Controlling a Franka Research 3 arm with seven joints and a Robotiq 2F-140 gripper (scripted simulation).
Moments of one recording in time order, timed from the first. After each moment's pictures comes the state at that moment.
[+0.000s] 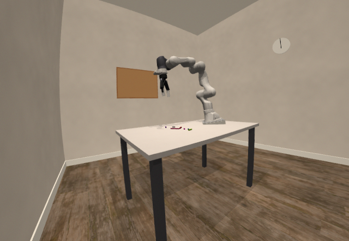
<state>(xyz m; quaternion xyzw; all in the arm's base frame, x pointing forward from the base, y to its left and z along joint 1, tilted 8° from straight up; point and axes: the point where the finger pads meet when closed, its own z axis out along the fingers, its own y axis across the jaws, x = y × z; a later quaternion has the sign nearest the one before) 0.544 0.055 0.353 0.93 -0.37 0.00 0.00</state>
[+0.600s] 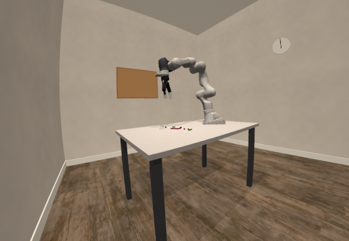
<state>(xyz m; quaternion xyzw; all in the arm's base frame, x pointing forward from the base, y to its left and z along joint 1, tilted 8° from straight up) 0.536 0.073 0.329 0.93 -0.36 0.01 0.01</state>
